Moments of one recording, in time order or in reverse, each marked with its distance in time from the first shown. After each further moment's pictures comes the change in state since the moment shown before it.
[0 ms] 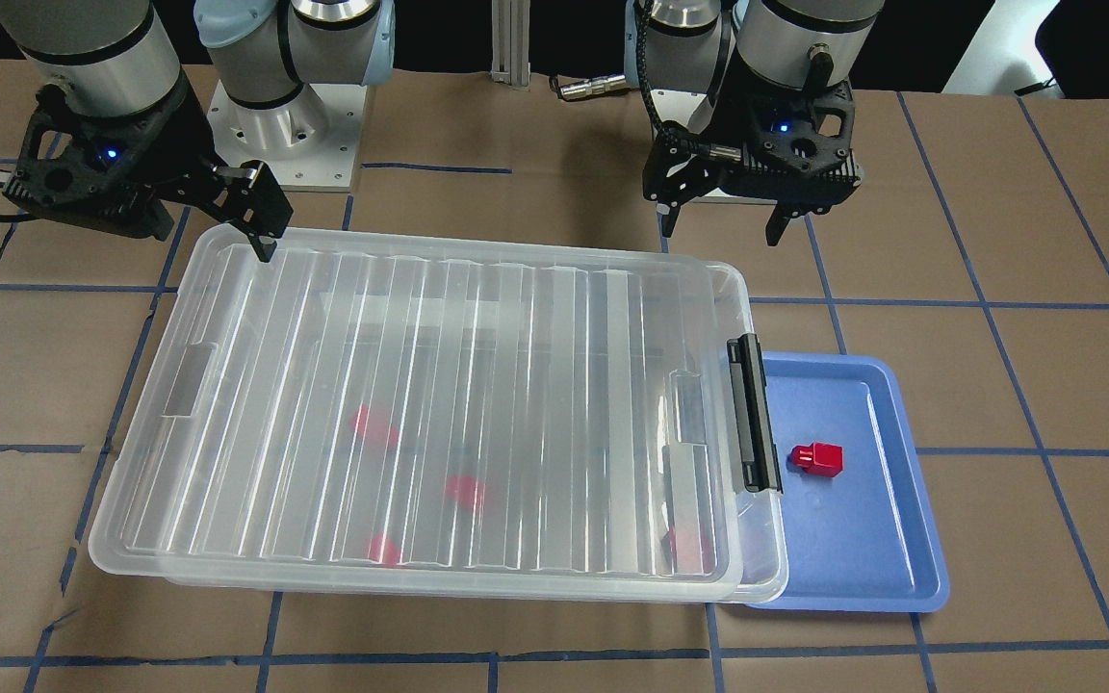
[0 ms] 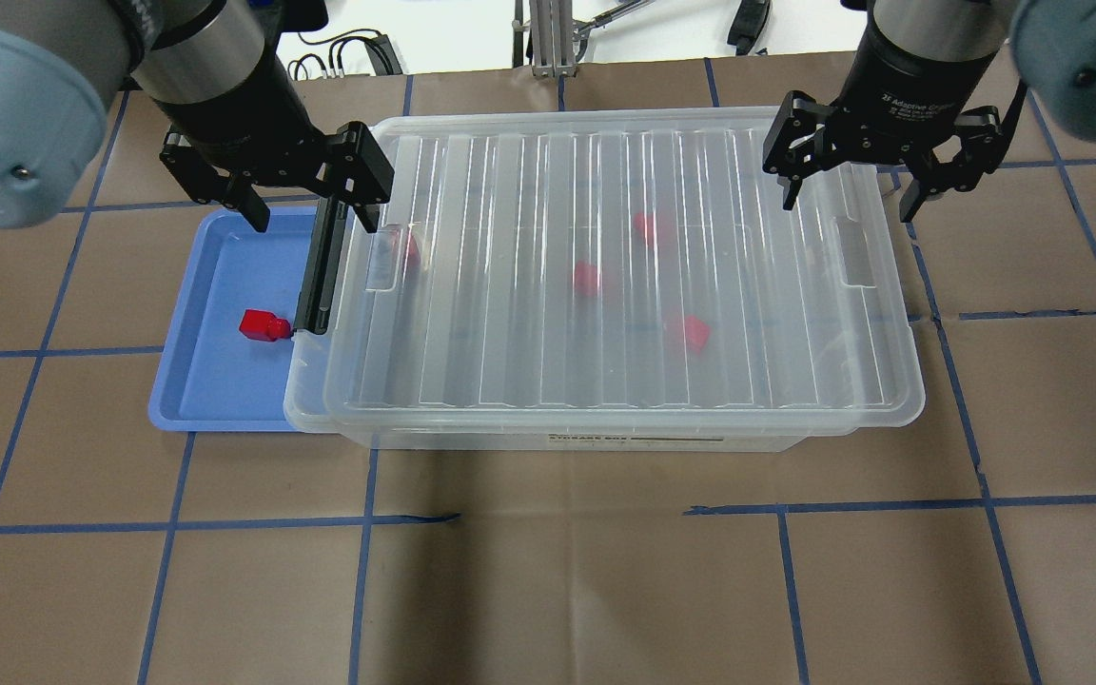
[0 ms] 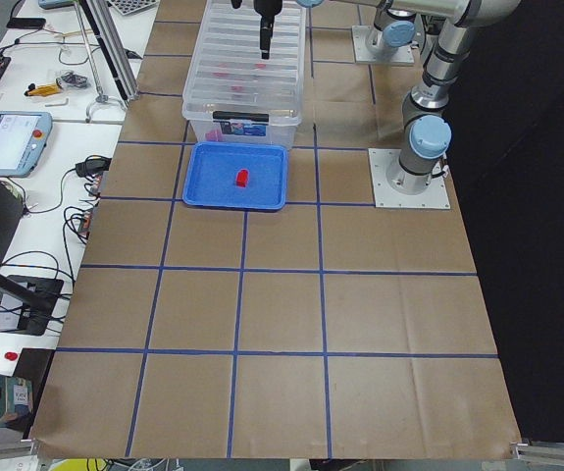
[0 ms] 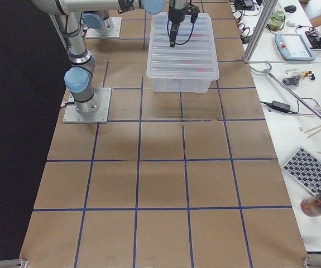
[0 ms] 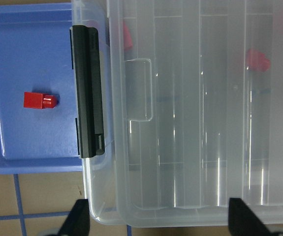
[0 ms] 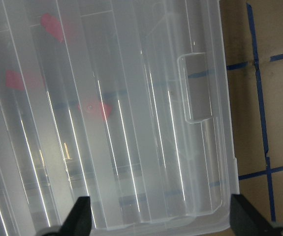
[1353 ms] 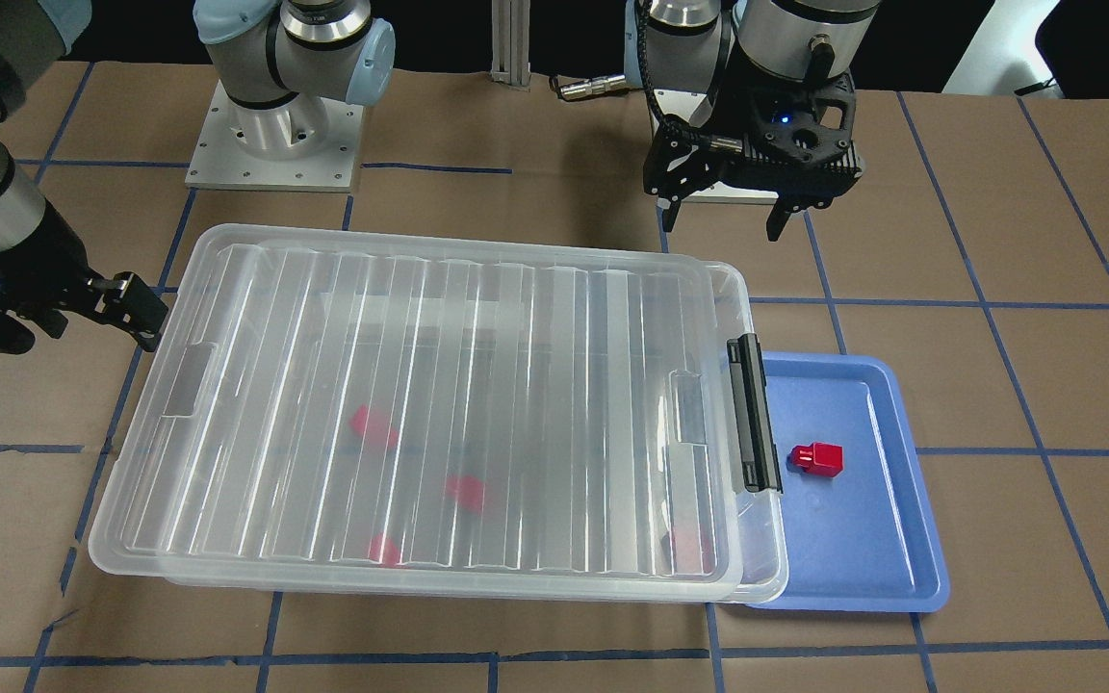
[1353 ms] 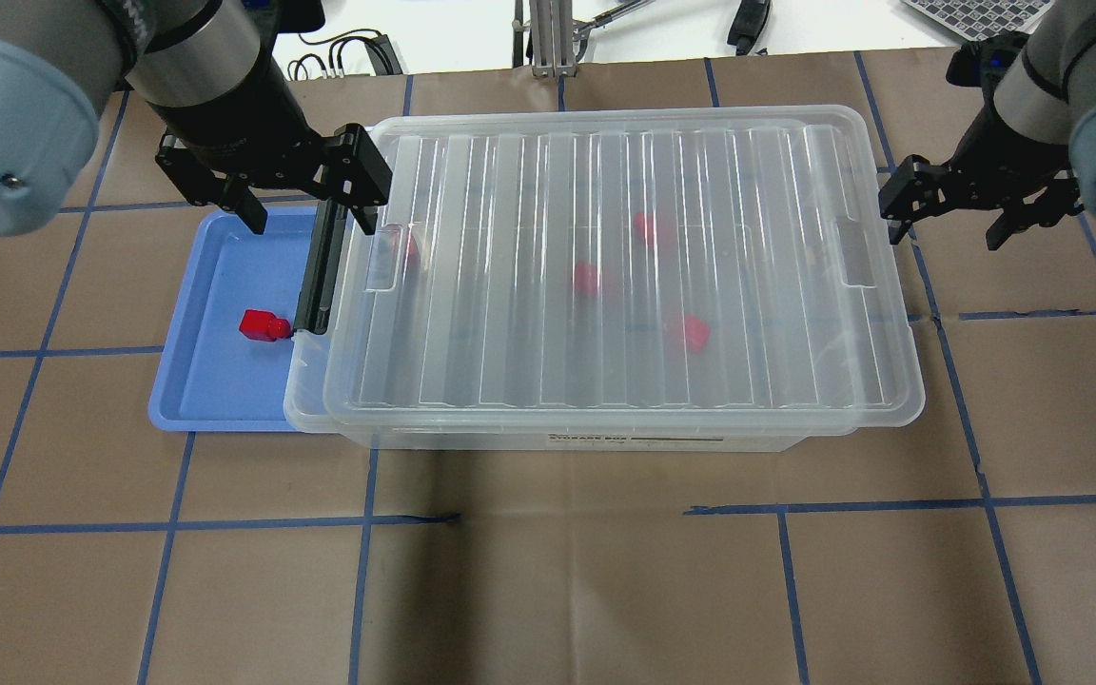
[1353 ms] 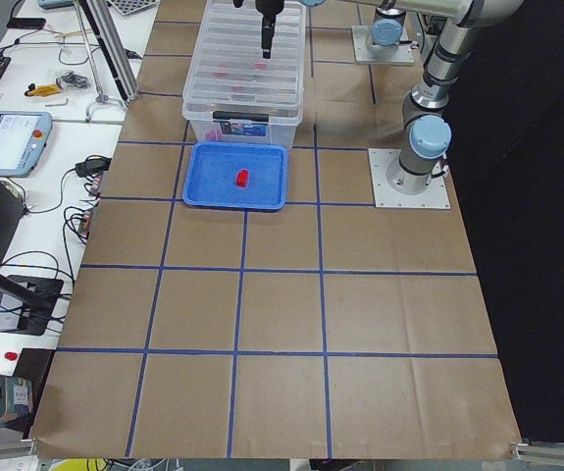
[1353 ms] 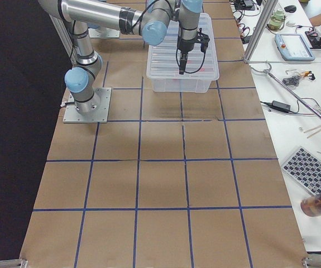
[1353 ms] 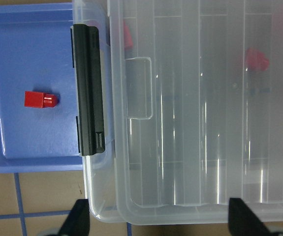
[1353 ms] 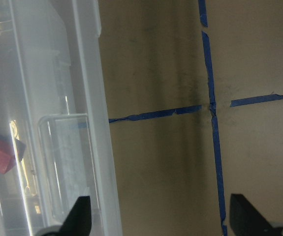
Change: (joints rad) left arm 0.000 0.010 -0.007 0.000 0.000 0.000; right arm -0.254 0.041 0.273 -0.364 0.001 -0.329
